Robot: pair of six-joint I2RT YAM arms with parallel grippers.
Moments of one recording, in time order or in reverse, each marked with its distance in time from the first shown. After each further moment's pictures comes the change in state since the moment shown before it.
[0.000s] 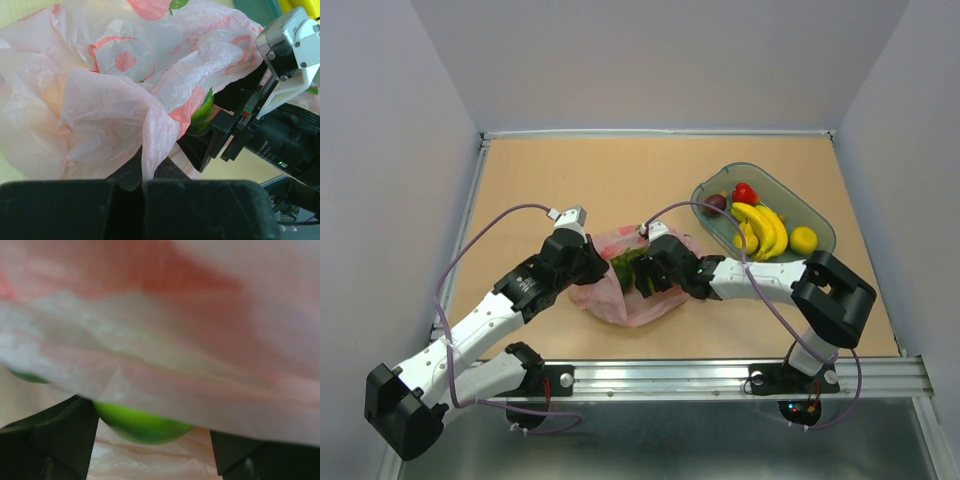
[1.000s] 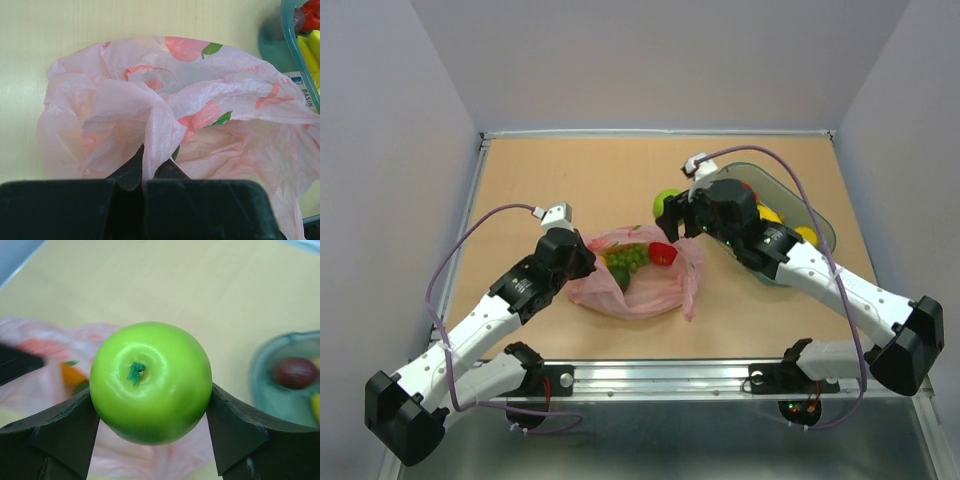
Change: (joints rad) left arm 0.038 -0.025 -0.011 0.013 -0.157 0.003; right arm -0.132 -0.386 0.217 -0.179 -0.111 -0.204
